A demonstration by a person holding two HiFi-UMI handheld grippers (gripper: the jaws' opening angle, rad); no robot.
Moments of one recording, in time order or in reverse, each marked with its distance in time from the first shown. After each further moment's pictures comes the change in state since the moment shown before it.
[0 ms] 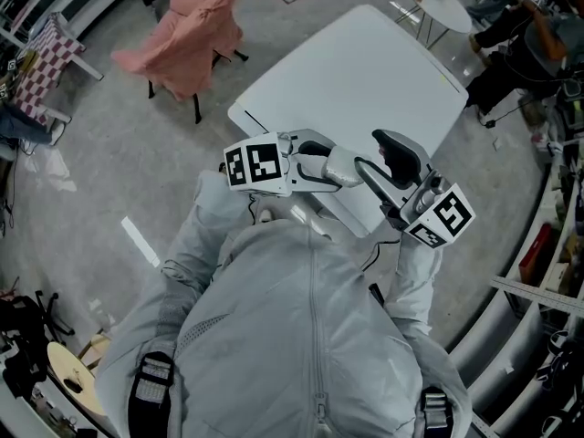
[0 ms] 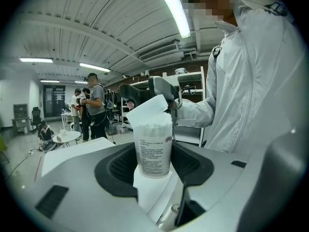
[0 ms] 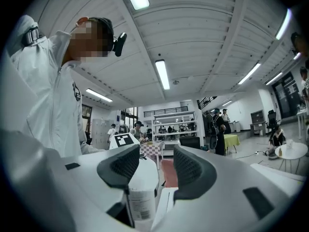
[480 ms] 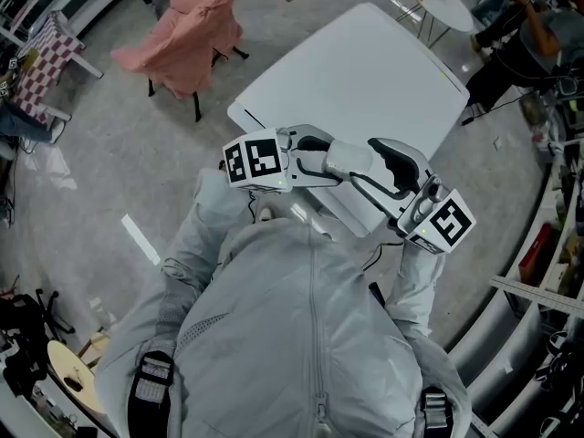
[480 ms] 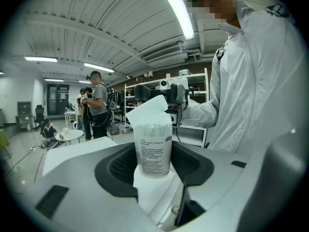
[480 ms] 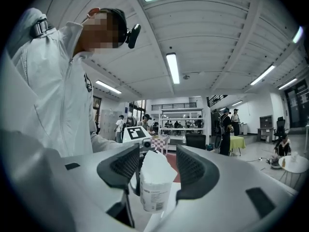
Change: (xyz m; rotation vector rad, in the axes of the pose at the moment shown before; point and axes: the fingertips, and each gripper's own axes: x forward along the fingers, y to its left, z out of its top) left arm 0.002 0.005 0.002 -0.038 -0.018 0.030; right arm -0.007 0.026 -0.009 -0.106 0.088 0.088
